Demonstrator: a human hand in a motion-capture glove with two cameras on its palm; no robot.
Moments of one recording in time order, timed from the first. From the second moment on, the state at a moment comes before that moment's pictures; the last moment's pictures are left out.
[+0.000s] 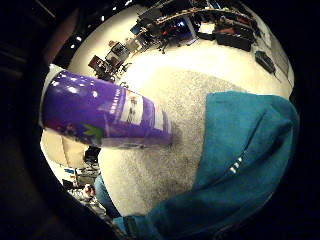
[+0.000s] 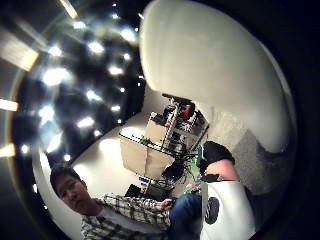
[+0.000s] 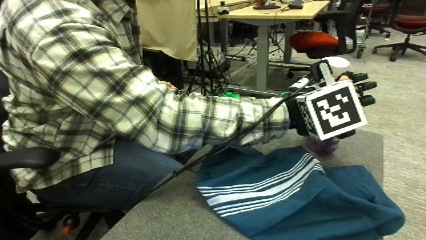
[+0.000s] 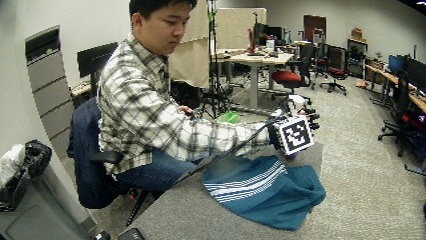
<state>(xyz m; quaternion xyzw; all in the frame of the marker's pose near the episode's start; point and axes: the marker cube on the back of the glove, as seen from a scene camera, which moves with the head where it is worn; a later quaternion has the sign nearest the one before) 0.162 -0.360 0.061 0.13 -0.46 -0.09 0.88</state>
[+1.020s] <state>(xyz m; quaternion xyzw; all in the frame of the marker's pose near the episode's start) 0.180 0.159 0.027 -0.01 0.01 0.16 0.99</state>
